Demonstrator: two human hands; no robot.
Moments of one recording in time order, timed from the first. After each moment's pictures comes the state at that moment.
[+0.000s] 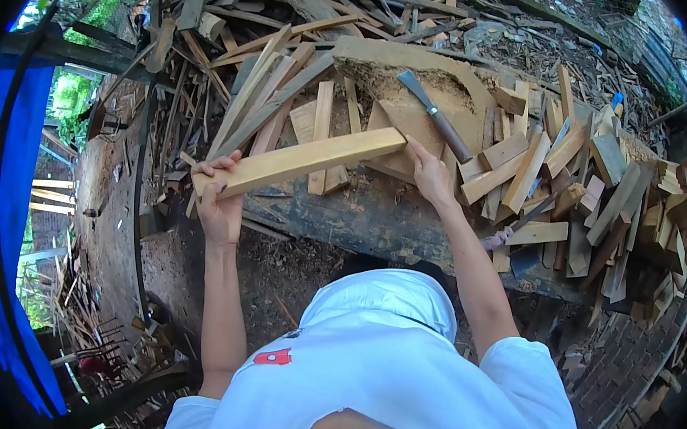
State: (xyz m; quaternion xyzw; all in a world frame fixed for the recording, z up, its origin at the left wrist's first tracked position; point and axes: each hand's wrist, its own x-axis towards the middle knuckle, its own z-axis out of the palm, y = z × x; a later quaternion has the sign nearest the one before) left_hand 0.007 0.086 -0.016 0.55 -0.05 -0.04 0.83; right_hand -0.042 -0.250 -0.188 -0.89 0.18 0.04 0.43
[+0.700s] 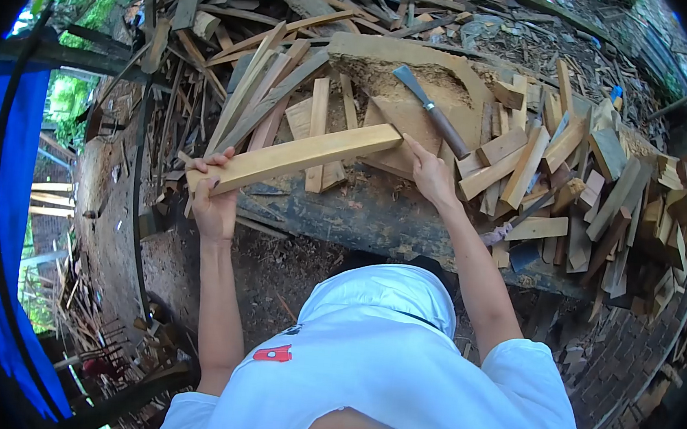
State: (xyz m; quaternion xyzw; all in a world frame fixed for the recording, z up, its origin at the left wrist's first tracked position) left_hand 0.016 0.088 -0.015 0.55 -0.04 -0.05 0.83; right_hand -0.046 -0.255 -0.180 -0.89 0.17 0.09 0.40
